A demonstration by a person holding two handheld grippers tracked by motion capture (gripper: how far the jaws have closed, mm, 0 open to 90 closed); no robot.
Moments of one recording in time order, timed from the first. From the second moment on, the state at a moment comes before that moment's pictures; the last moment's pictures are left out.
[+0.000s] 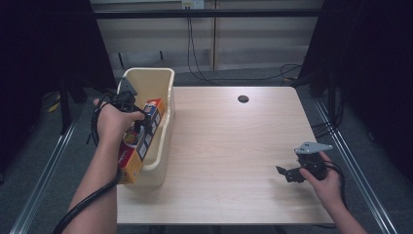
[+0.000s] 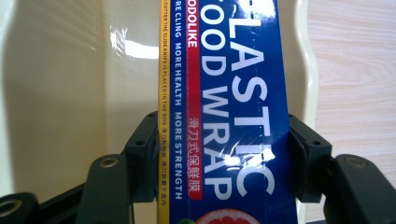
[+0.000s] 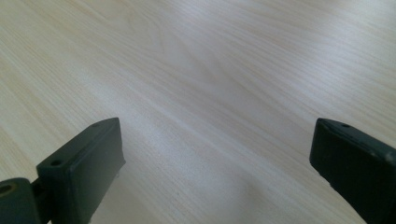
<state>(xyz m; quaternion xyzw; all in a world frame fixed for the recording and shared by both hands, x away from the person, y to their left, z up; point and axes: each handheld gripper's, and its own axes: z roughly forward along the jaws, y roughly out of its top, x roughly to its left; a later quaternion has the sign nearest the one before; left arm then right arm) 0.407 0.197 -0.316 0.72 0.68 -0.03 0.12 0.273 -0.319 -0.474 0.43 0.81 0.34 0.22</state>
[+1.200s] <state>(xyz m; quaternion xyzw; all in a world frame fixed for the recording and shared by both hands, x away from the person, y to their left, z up) 0.417 0.191 -0.339 0.72 0.69 -0.05 0.11 0.273 -0.319 -0.474 0.43 0.81 0.34 0.22</state>
